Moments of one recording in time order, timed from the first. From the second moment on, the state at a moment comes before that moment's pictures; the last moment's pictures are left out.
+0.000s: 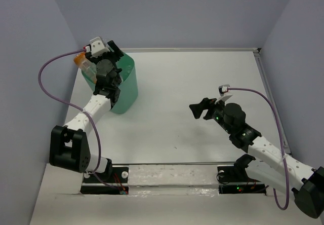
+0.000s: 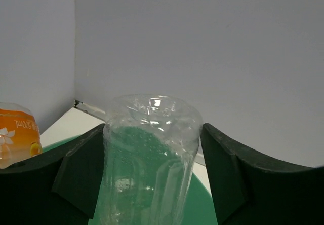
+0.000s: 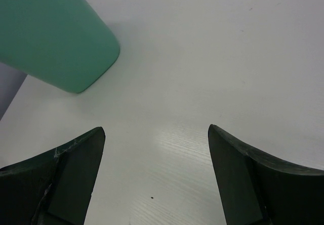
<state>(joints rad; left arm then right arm) -0.26 1.41 0.99 0.69 -0.61 -0.16 0.63 0.82 0.47 0.17 0.12 0.48</state>
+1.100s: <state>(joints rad) -0.56 1.05 1.13 0.42 -0.51 -0.20 0.63 0.76 0.45 0.18 0.11 0.48</state>
